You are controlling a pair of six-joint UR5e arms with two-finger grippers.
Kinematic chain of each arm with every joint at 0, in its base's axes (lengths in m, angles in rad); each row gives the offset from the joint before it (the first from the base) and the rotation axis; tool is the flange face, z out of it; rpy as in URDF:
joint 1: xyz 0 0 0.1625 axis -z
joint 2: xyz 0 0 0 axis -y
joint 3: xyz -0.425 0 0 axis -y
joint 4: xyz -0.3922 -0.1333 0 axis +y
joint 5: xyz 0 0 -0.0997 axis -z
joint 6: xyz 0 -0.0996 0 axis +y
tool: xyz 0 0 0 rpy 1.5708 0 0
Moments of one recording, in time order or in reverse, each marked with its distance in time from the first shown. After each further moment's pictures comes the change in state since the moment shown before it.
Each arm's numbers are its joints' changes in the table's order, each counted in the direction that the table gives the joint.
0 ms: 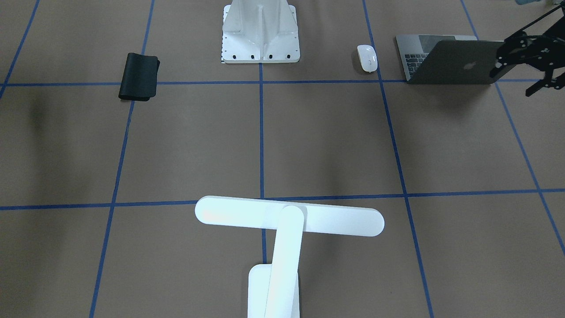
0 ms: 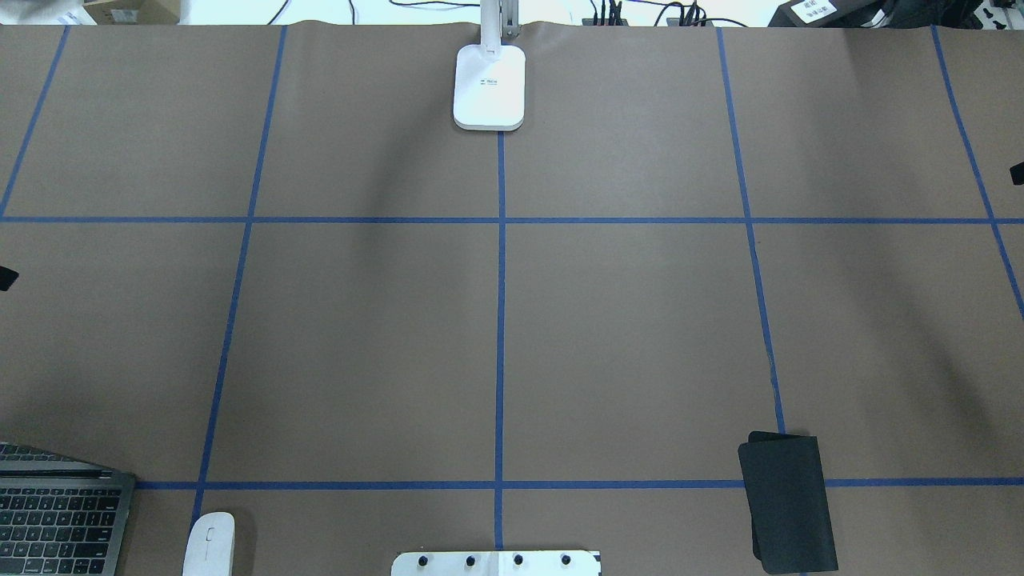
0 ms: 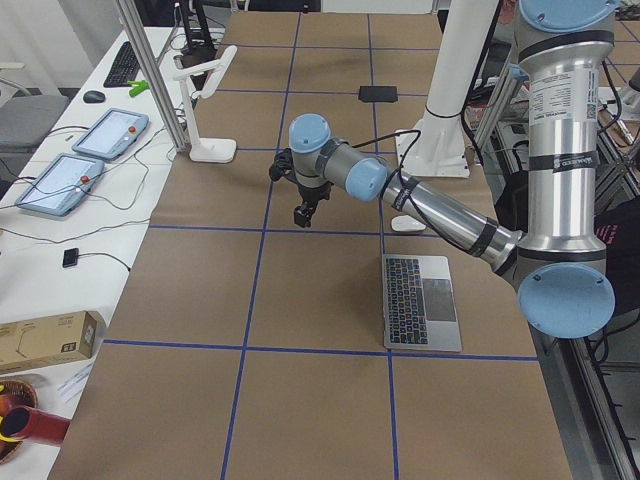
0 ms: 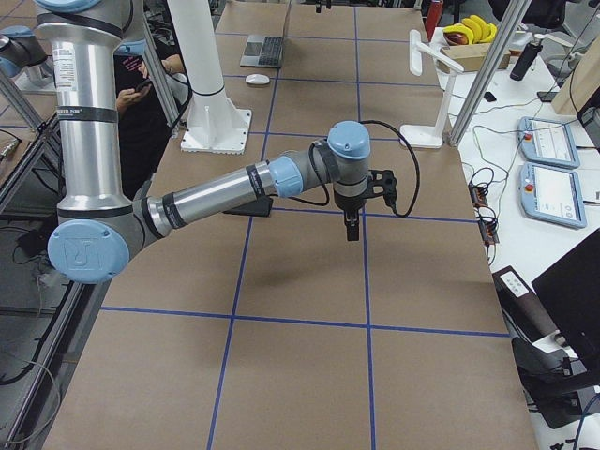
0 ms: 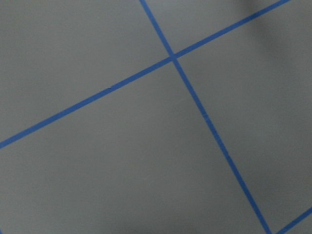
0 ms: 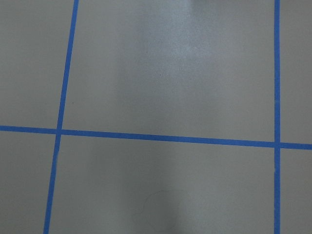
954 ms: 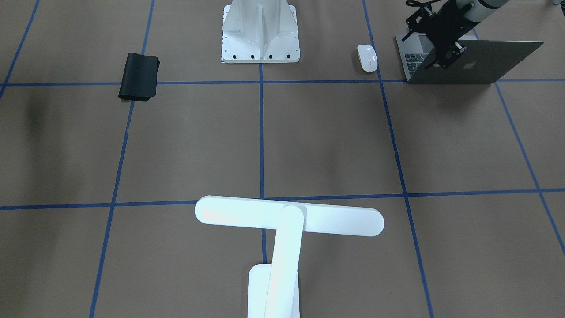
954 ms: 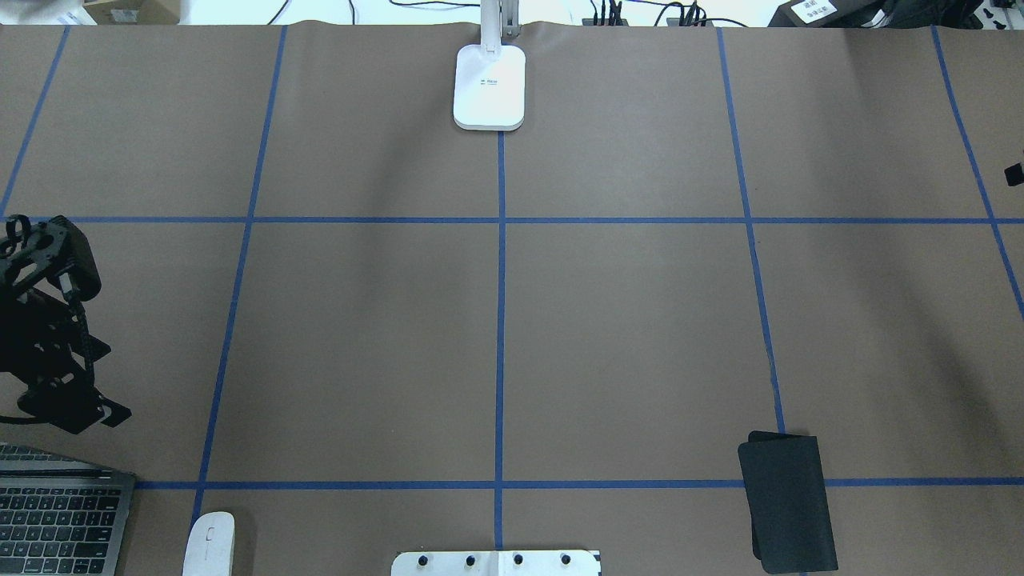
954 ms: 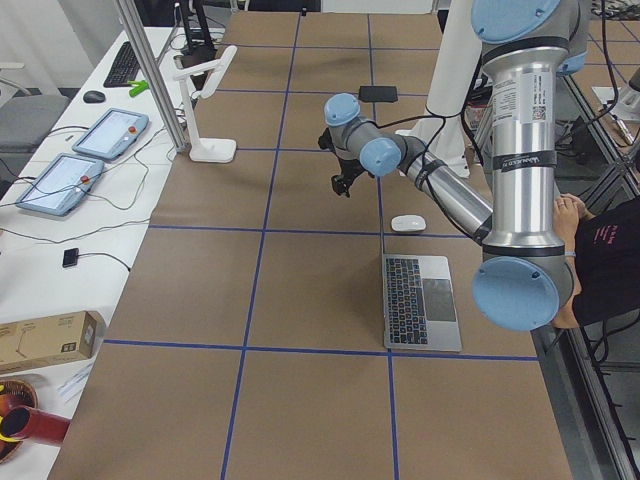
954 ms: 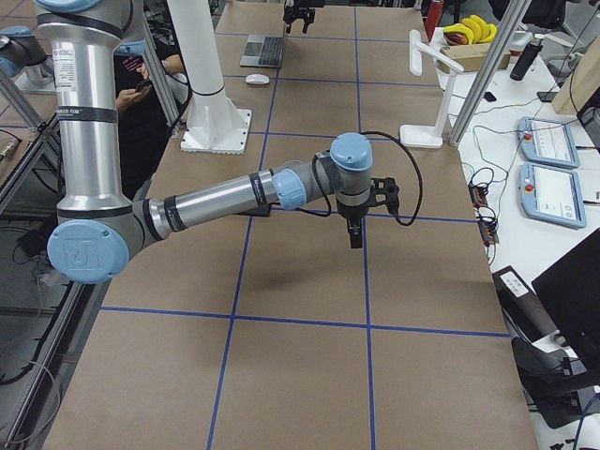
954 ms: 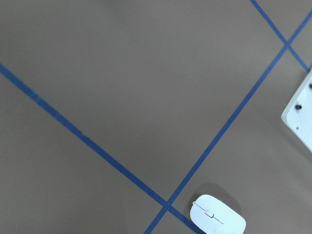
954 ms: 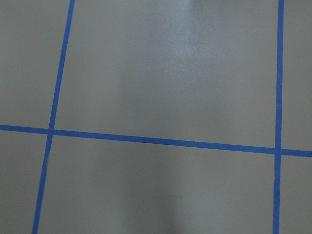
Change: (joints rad) left arm -0.365 0.001 -0.165 0.003 0.126 -0.080; right arm 0.002 -0.001 -0.059 -0.081 0.005 0.009
